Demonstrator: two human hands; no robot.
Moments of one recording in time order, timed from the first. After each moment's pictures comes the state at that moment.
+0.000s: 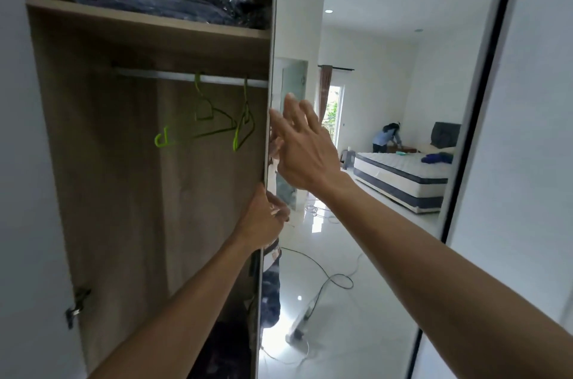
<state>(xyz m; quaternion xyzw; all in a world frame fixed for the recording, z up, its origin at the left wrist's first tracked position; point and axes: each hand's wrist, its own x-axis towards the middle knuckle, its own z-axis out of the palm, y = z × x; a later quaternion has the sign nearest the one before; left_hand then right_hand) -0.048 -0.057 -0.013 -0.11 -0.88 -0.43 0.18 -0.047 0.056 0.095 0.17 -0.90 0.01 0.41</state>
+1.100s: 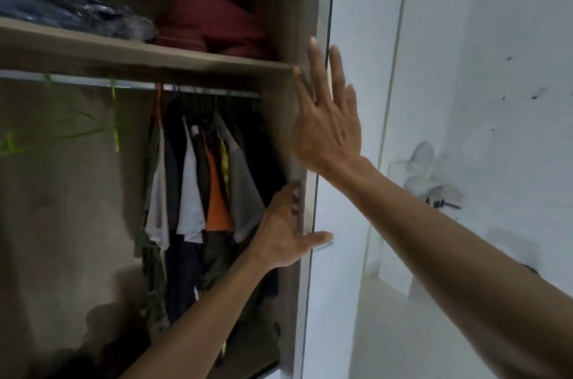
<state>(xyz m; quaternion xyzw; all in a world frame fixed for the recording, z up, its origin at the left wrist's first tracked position) 0.165 0.088 -0.003 -0.42 -0.79 -0.43 0.11 0.217 0.177 0.137 -0.06 -0.82 -0.13 0.56</state>
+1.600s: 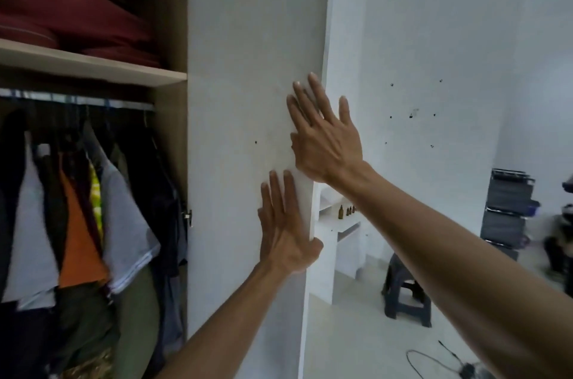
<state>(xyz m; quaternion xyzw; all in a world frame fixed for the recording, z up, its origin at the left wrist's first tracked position) 0.214 0.308 -0.001 -0.48 -0.76 -0.39 0.21 0.287 0.365 0.156 -0.20 -0.84 -0.31 0.39</state>
